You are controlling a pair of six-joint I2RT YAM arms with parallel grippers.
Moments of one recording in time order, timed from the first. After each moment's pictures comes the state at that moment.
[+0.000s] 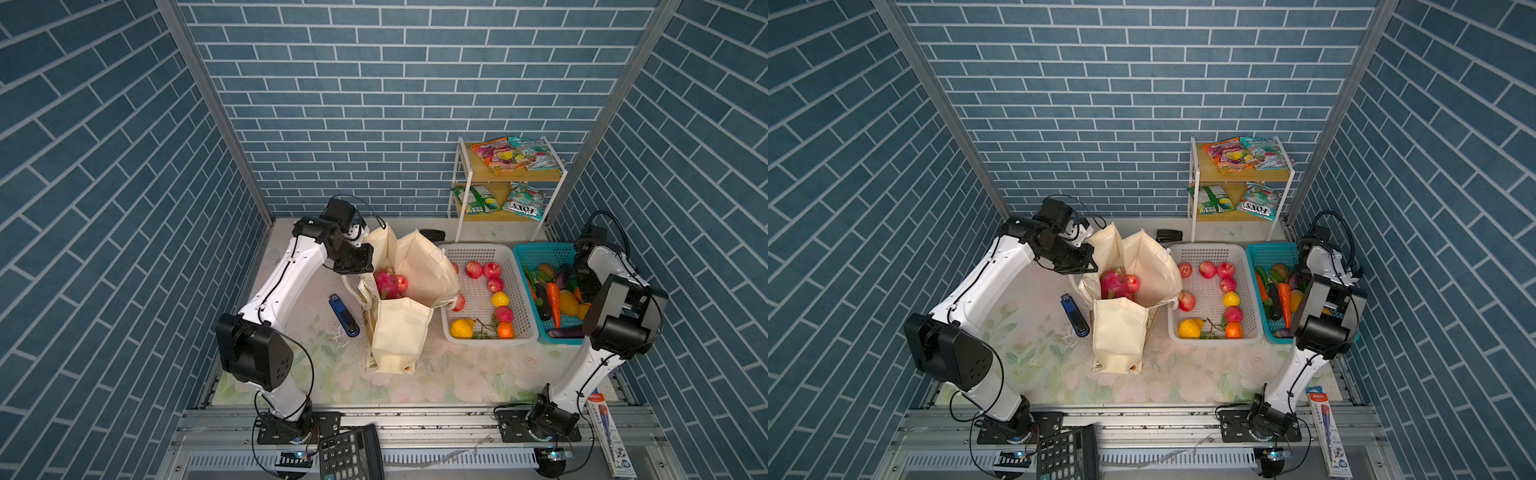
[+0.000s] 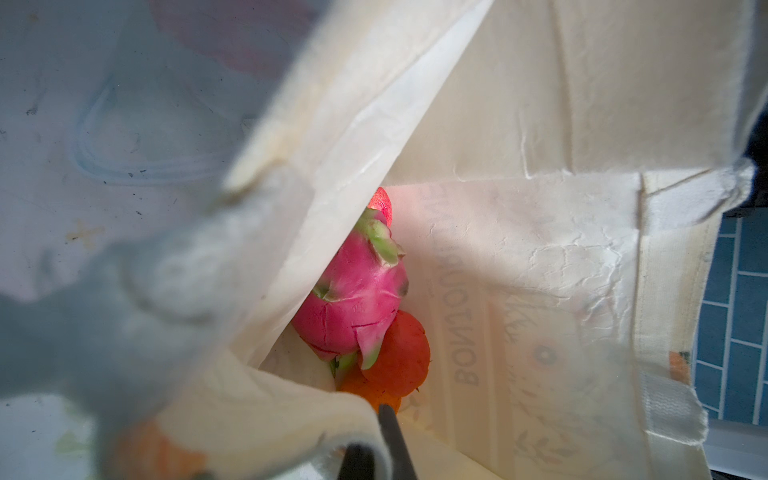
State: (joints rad) left arm -0.32 1.66 1.69 -1.19 0.39 -0.28; right arm -0.34 1.92 1.50 -0.81 0.49 1.21
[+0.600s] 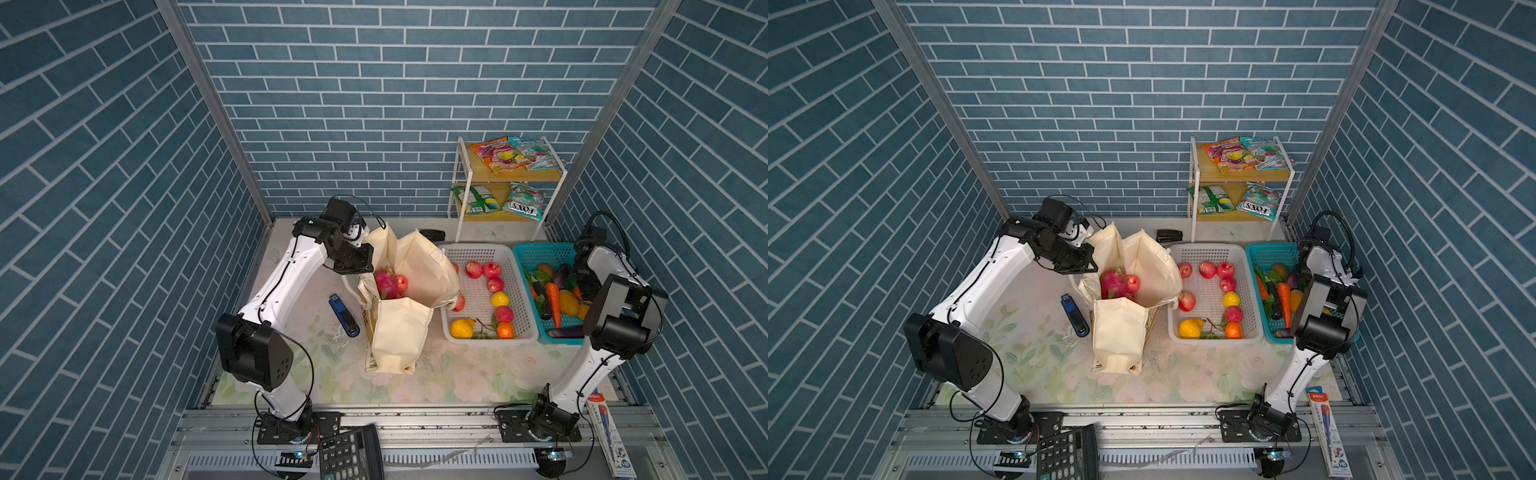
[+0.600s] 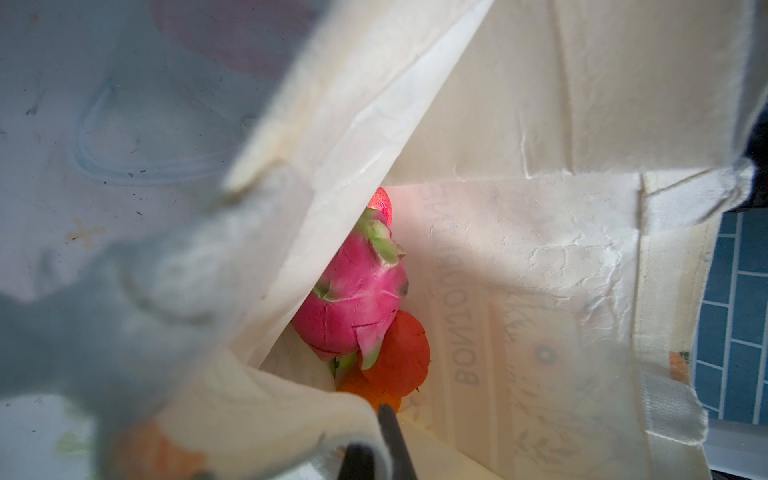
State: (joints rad) left arm -0.32 1.66 1.69 -1.19 0.39 -0.28; right arm -0.34 1.92 1.49 -0.81 0.48 1.20
